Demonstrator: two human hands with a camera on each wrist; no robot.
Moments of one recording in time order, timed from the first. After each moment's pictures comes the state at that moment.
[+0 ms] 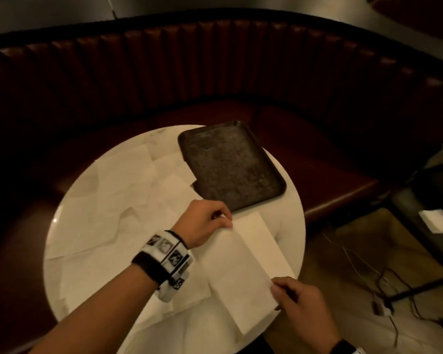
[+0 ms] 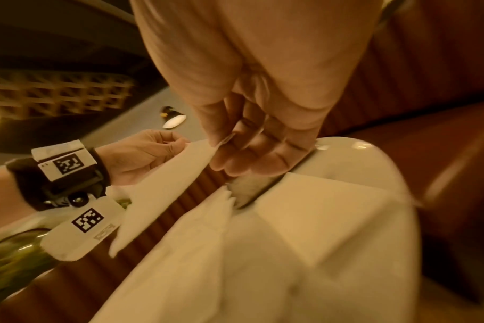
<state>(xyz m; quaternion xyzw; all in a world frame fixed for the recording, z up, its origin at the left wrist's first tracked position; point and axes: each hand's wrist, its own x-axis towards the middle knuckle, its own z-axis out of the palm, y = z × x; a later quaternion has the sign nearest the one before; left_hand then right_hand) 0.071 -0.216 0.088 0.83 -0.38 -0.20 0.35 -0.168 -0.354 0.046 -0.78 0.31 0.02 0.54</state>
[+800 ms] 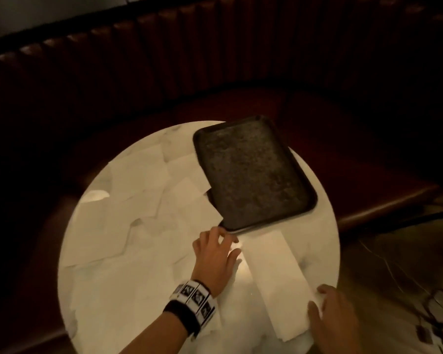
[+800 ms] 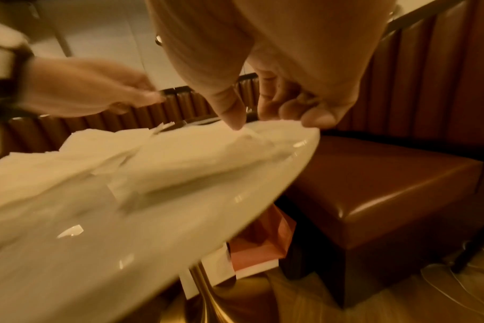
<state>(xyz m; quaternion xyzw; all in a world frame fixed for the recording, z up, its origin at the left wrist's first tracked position) 0.061 -0.235 -0.033 0.94 -0.28 -0.05 0.19 -0.123 -0.422 -0.046 -0.84 0.43 0.12 0.29</state>
